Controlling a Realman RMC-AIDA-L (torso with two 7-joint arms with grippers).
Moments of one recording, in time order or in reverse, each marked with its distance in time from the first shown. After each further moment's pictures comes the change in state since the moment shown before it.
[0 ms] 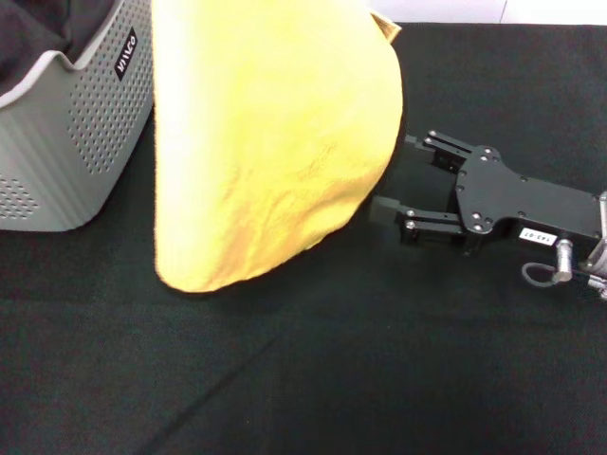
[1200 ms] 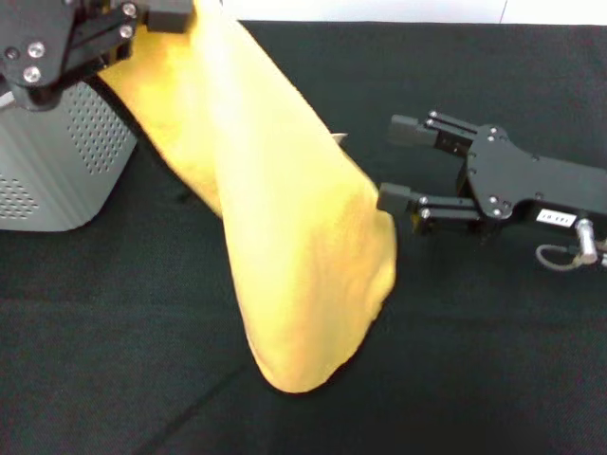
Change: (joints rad) left arm 0.004 0.071 0.089 0.063 0.274 0.126 -0.109; right arm 0.032 -0.044 -0.013 -0.037 -0.005 -0.063 0.054
